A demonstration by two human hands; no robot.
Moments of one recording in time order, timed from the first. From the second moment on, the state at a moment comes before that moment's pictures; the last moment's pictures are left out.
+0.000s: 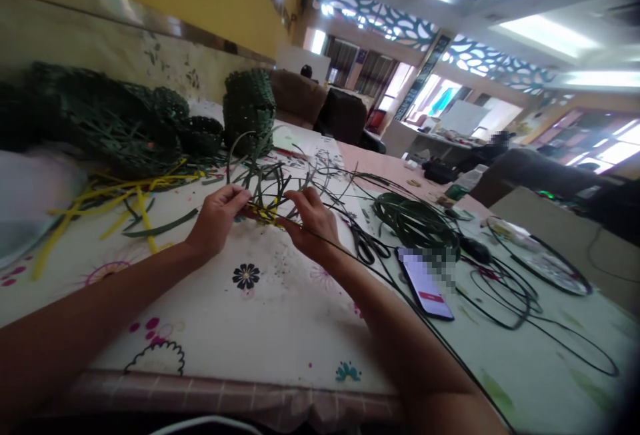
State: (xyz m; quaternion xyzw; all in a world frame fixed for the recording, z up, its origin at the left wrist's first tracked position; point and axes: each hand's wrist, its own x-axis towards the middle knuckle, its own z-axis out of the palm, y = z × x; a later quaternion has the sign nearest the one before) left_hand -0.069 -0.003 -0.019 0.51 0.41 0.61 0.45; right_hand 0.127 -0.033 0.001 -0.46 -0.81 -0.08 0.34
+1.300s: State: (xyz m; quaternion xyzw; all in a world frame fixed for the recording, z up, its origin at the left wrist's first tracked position) left_hand -0.071 0.006 -0.028 0.52 0.41 0.64 0.39; right_hand 0.103 -0.042 -0.011 -0.57 -0.71 0.16 0.37
